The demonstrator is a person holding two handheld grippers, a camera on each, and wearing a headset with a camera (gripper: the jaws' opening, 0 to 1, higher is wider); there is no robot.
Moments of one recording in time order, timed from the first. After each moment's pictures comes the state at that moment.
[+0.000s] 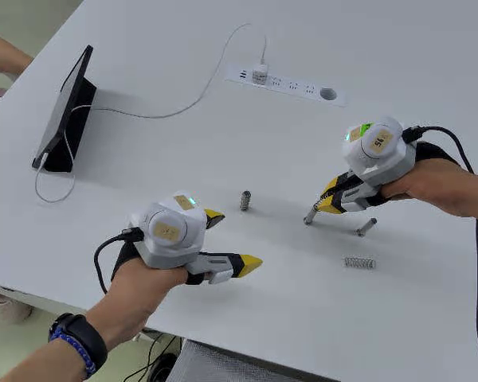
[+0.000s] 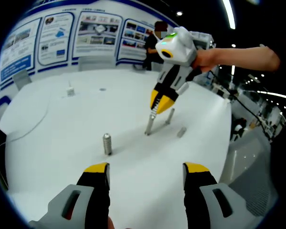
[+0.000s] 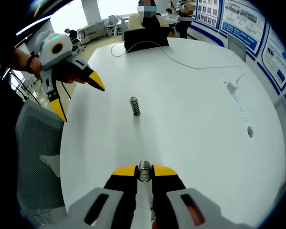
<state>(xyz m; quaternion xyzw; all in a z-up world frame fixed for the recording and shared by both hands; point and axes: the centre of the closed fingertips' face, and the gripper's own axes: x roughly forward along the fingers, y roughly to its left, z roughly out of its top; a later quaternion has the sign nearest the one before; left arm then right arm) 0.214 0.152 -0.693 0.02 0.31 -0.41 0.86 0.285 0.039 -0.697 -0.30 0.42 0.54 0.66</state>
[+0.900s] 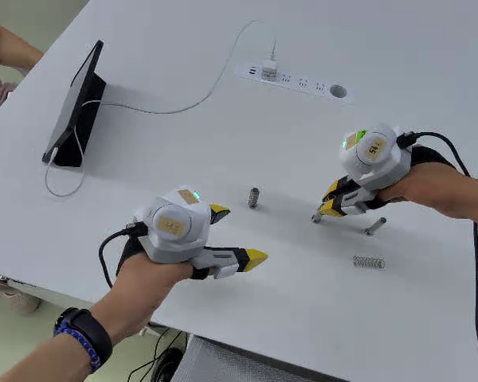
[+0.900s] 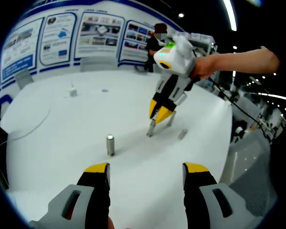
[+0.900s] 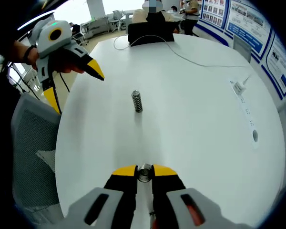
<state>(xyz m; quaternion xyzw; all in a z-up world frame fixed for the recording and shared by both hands) 0.215 0.156 -0.688 0.01 0.30 -0.41 0.86 0.283 0.045 -0.717 -0.32 0.43 0.54 0.65</state>
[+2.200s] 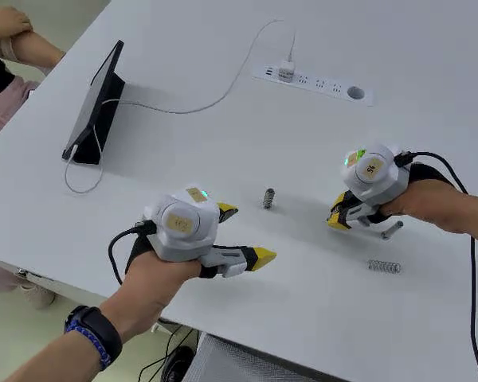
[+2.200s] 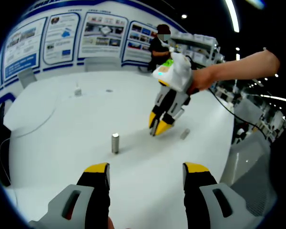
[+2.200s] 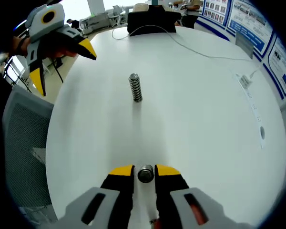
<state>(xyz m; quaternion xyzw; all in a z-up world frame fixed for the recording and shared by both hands) 0.214 0.166 -0.686 0.01 0.30 -0.39 0.87 0.284 0.044 -0.751 -0.33 0.44 0.54 0.64</state>
